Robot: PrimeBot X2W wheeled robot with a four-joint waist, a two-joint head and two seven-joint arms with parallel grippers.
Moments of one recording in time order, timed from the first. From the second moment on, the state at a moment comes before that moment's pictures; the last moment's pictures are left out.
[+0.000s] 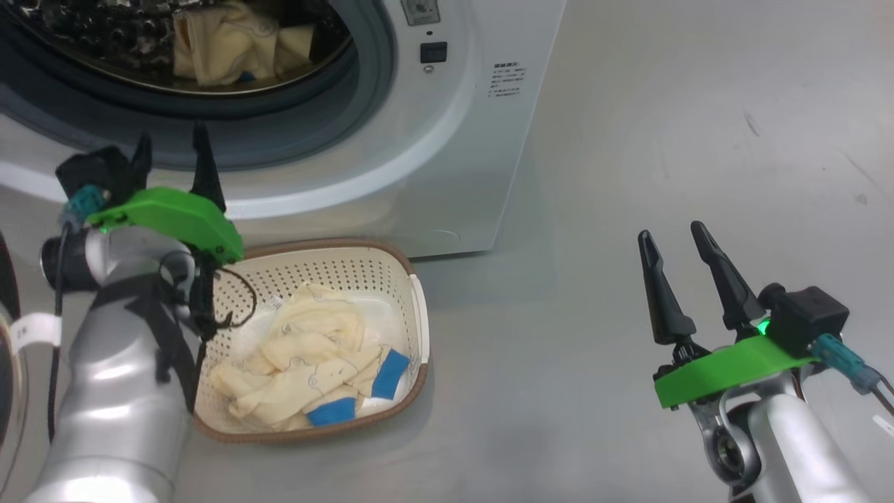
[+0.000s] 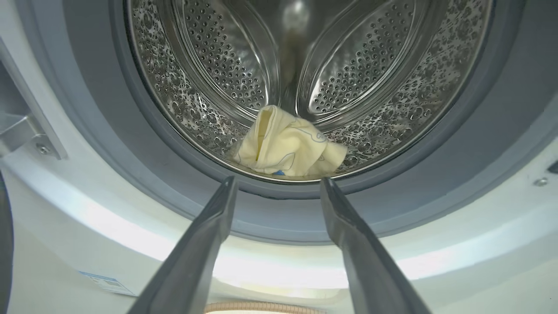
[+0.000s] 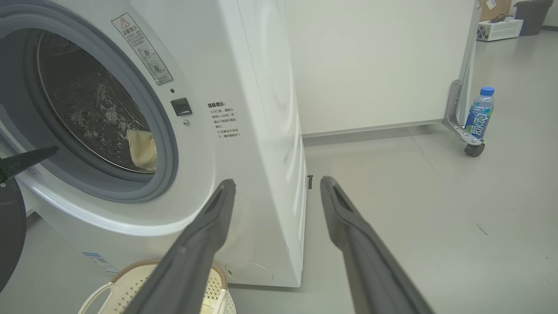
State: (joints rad) left arm -0.93 0.07 -0.11 1.08 -0.35 -0.12 -0.25; right arm -0.16 -0.06 0.15 0.14 0.28 0.13 -0.26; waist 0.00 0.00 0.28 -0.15
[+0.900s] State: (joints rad) left arm -0.19 0.05 0.03 0.32 -0.28 -0.13 -0.25; right arm -0.09 -0.07 0.13 0.14 0.27 0.13 -0.26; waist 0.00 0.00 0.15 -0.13
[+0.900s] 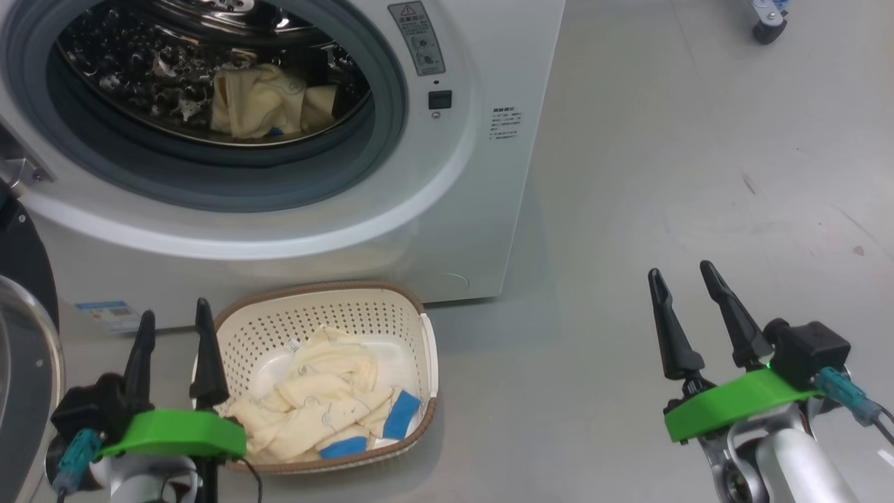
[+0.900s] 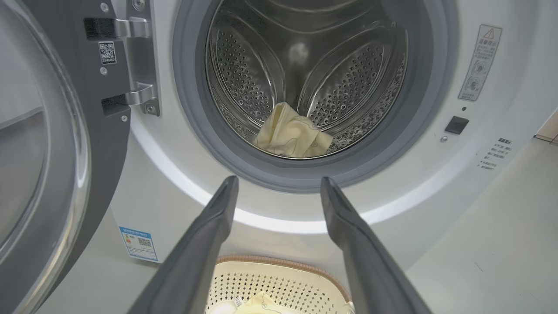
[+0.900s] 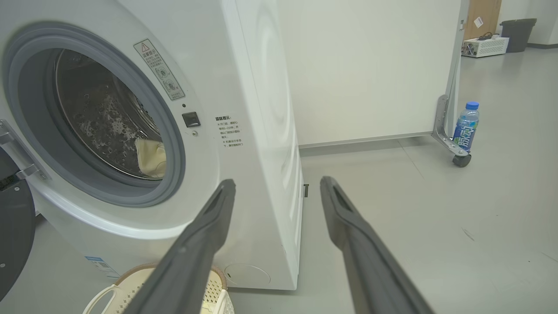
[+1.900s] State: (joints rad) left arm 0.07 0.04 0.11 0.19 -0.31 -0.09 -0.25; right arm 0.00 -0.07 0.12 0.14 0.27 0.13 -0.26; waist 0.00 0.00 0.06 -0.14
